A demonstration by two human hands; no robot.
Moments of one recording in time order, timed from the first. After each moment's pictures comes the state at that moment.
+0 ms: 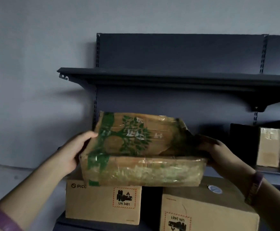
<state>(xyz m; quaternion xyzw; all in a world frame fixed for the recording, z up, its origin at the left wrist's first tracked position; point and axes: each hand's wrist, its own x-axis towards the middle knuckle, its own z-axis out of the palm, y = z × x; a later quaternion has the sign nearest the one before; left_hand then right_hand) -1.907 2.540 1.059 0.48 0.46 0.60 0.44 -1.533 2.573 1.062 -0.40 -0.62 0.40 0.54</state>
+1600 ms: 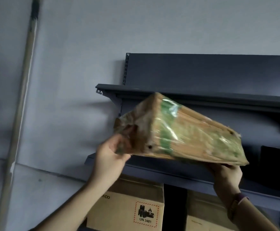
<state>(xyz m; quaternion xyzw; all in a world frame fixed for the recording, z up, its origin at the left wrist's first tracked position) -1.894 2.503 1.055 0.60 0.31 0.73 0.10 -1.606 2.623 1.038 -0.17 -0.30 0.43 0.83</state>
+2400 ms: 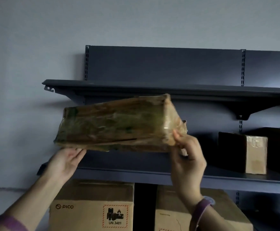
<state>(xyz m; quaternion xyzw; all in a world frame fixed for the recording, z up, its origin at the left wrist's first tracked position) -1.923 2.613 1.044 0.29 0.19 0.78 0.52 -1.624 2.553 1.049 -0.20 -0.57 -0.16 0.78</state>
